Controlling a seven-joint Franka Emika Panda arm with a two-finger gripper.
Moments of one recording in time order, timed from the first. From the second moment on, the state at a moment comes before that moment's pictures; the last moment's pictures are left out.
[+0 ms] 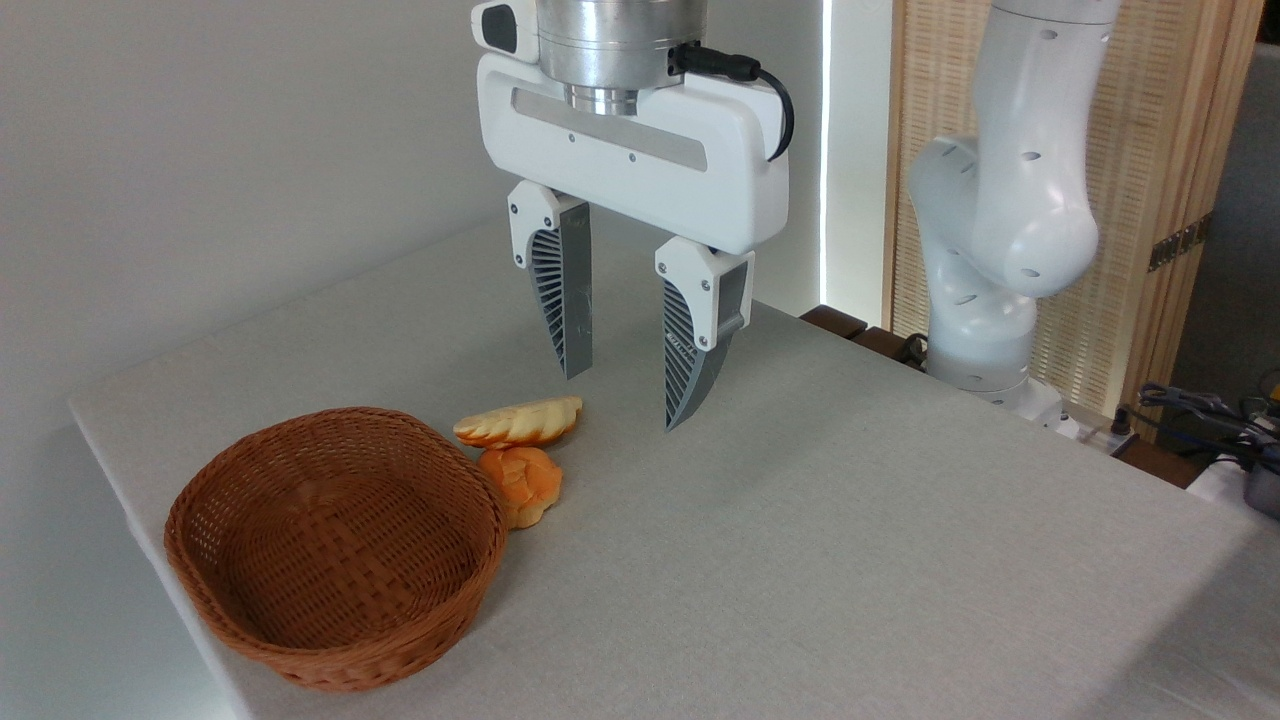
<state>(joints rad) -0.49 -0.19 0.60 -1.77 0.02 1.71 0.73</state>
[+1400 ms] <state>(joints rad) -0.56 -0.03 0.36 -1.77 -0.14 1.72 0.65</state>
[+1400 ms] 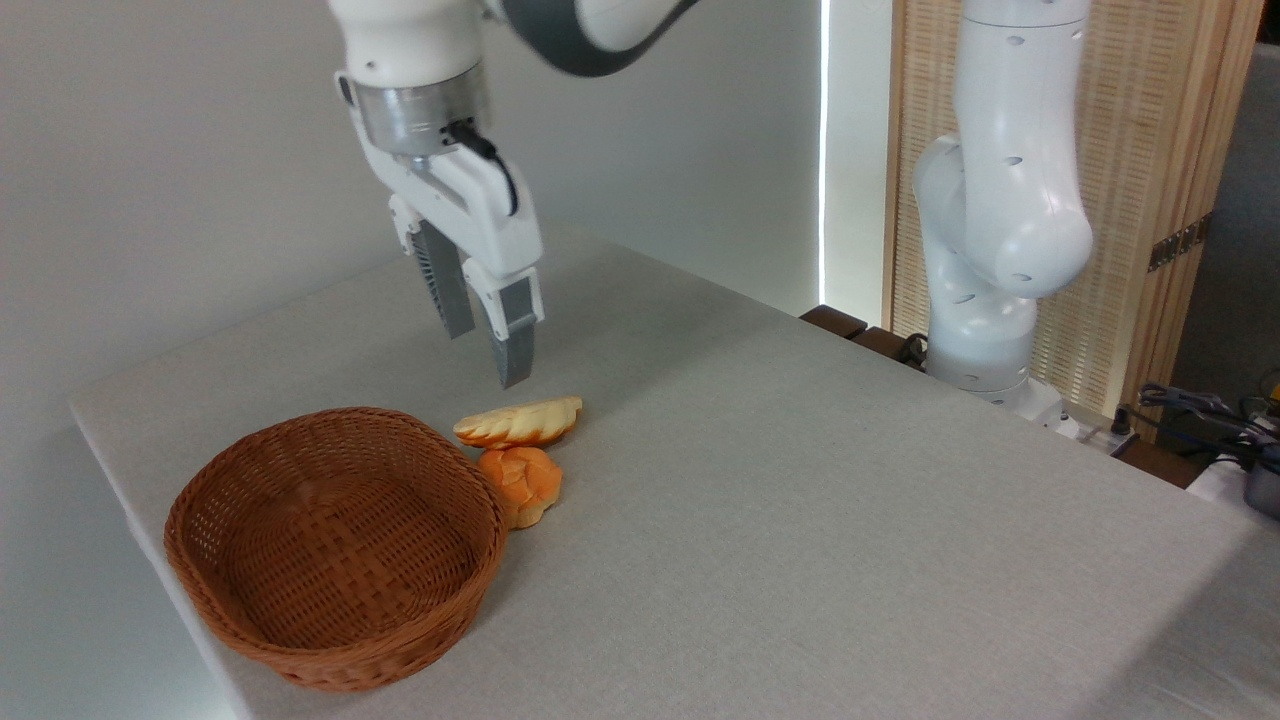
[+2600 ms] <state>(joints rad) -0.59 0.18 0.27 -1.82 -0.14 1.79 0.46</state>
